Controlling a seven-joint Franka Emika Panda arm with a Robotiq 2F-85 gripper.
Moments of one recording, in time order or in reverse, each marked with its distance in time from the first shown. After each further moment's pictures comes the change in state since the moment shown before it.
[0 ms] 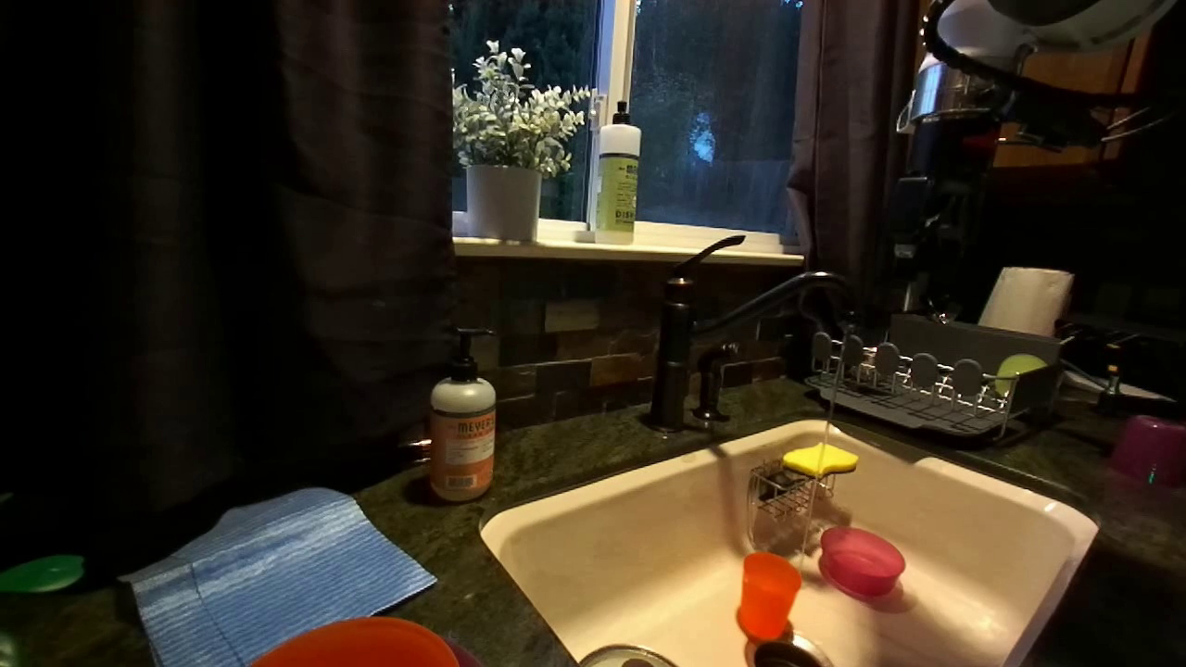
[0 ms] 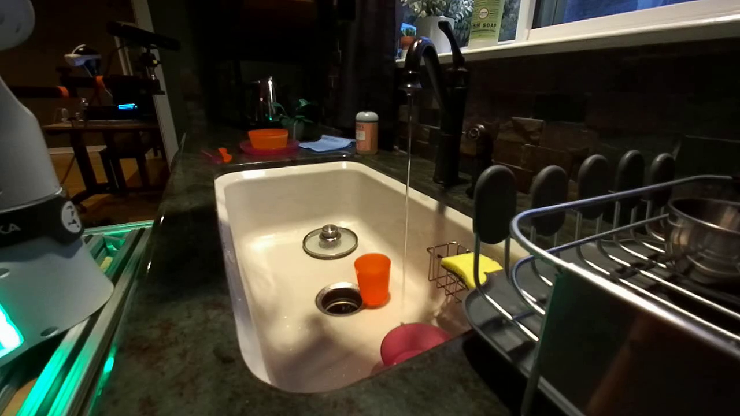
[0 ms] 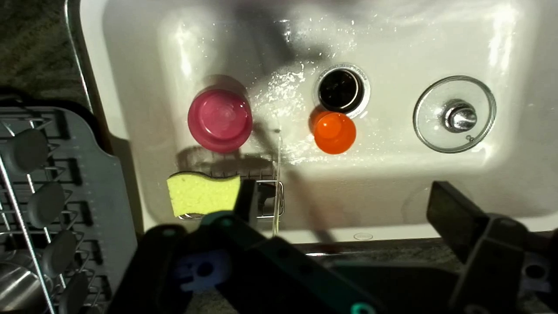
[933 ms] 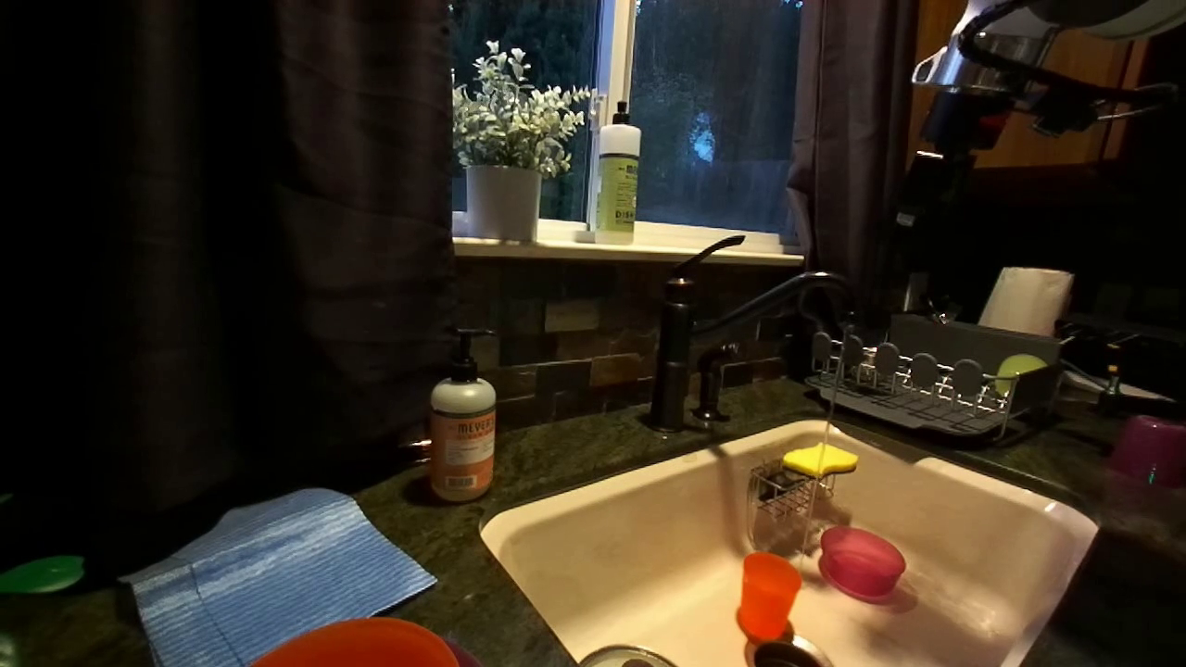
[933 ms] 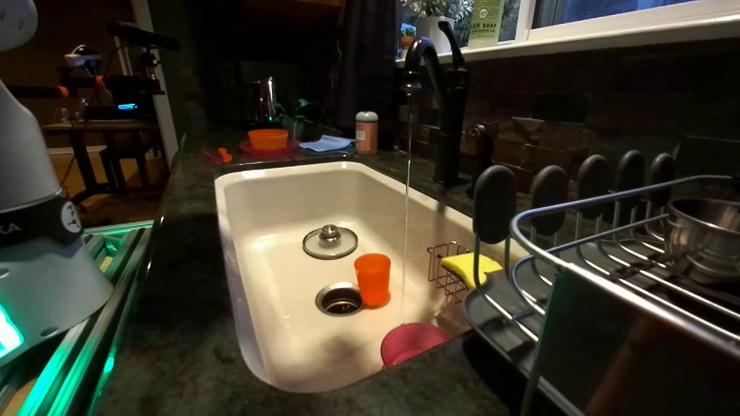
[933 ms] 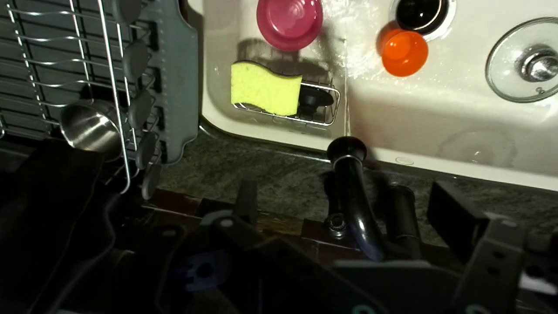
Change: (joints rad) arm -0.027 -0.068 -0.054 -0.021 -0.143 0.226 -0.202
